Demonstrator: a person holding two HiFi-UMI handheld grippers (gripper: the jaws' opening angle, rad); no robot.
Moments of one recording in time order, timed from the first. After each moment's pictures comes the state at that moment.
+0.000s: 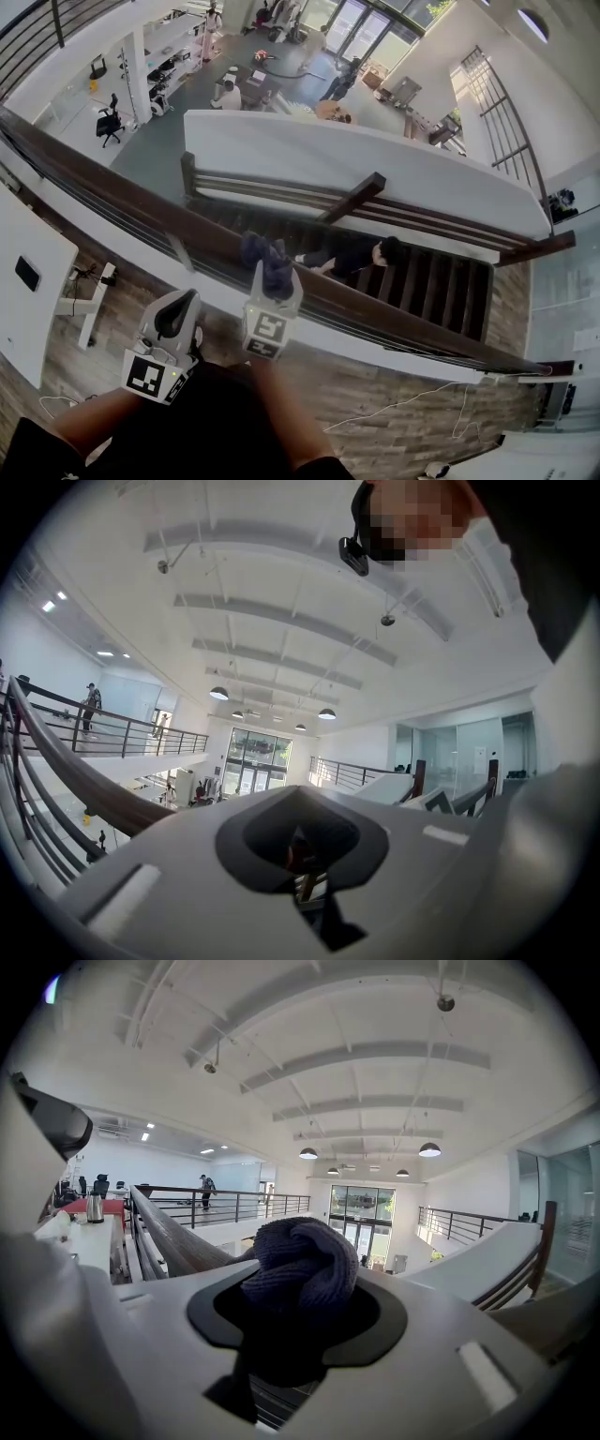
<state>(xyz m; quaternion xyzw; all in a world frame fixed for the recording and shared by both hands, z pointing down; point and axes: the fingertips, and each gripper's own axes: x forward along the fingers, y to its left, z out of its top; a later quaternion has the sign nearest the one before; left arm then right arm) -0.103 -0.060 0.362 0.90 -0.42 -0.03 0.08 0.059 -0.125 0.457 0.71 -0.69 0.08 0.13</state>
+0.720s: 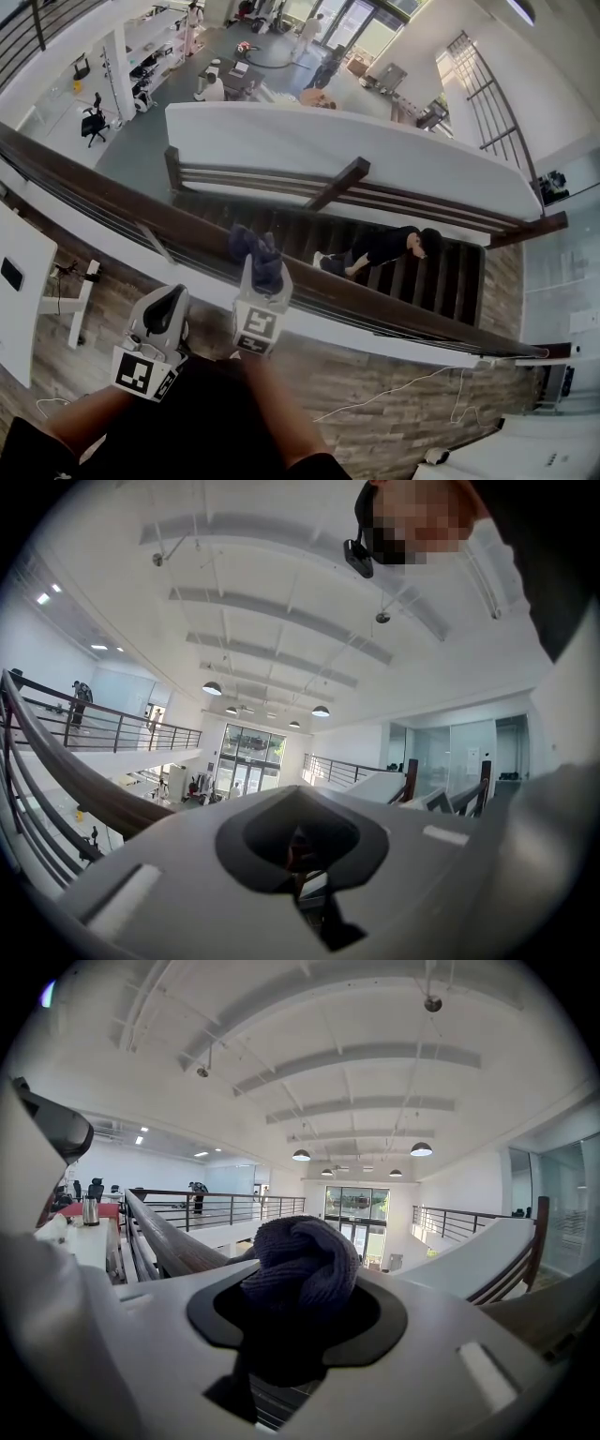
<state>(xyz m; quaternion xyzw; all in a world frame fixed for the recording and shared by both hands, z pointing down) -0.072 -0.047 0.362 0.91 -0.40 -0.02 0.09 0.091 -0.105 0.454 0.72 -0.68 0.08 0.12</state>
